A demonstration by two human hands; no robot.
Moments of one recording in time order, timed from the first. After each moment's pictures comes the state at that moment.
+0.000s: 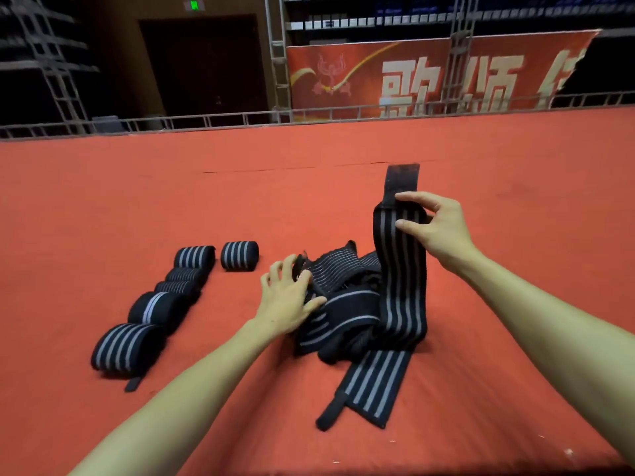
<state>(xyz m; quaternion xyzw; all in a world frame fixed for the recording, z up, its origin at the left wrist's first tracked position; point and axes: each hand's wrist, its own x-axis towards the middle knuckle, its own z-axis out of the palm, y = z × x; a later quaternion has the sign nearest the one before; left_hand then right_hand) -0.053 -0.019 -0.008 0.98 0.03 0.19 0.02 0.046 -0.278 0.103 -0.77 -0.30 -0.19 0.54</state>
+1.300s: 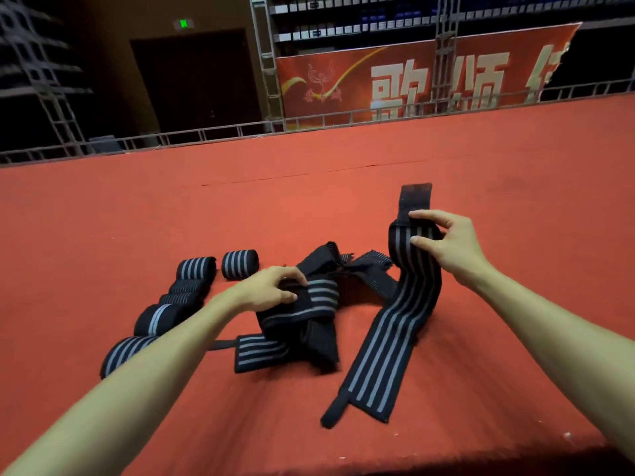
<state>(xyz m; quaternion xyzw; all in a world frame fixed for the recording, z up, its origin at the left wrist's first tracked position) -0.055 0.025 0.056 0.97 -0.08 -0.03 0.22 0.038 -0.311 0.079 -0.77 -0.24 -0.15 0.58</state>
